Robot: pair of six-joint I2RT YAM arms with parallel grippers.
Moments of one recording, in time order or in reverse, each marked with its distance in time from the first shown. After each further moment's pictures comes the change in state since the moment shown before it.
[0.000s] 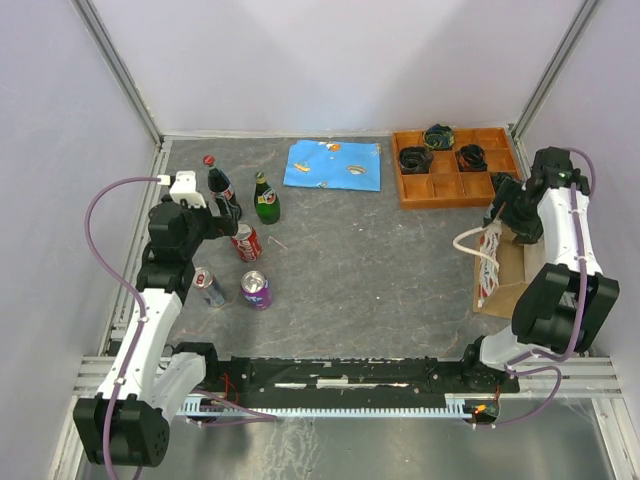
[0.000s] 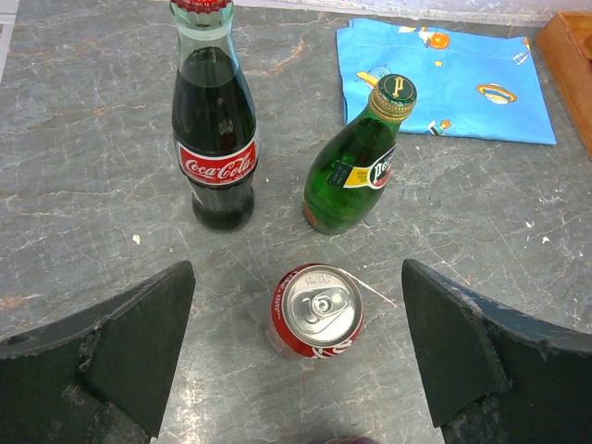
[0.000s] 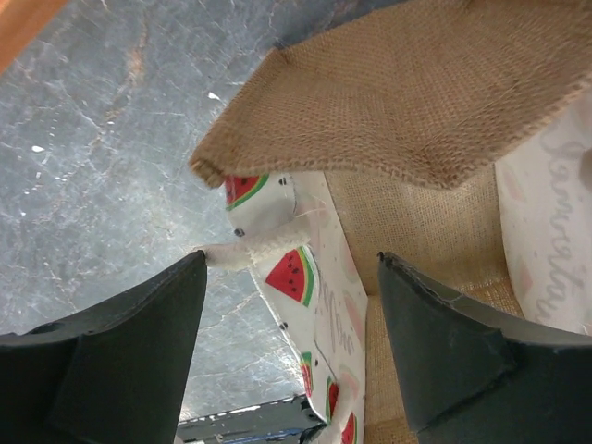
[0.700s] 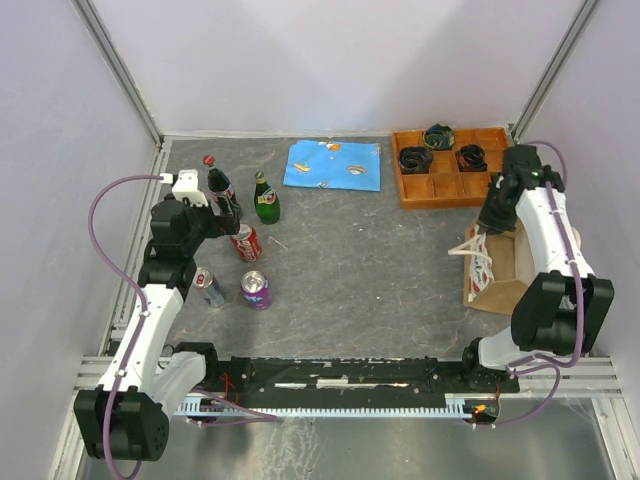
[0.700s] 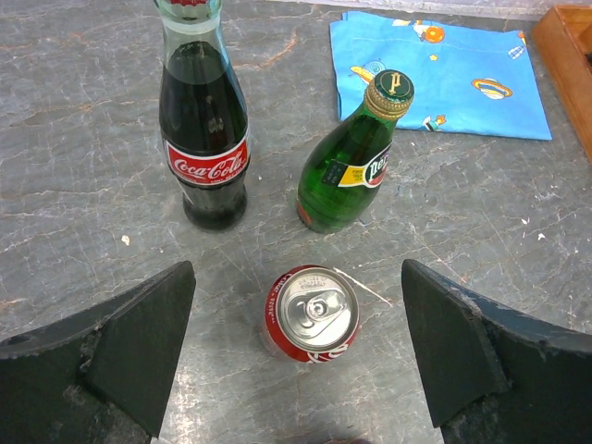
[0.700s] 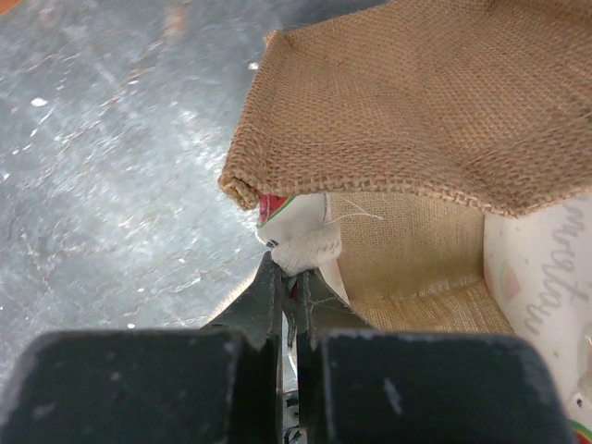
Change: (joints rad) left arm 0.000 0.042 0.000 0.023 0.018 -0.015; right arm 0.135 -0.015 -0.045 0.015 0.063 -0.003
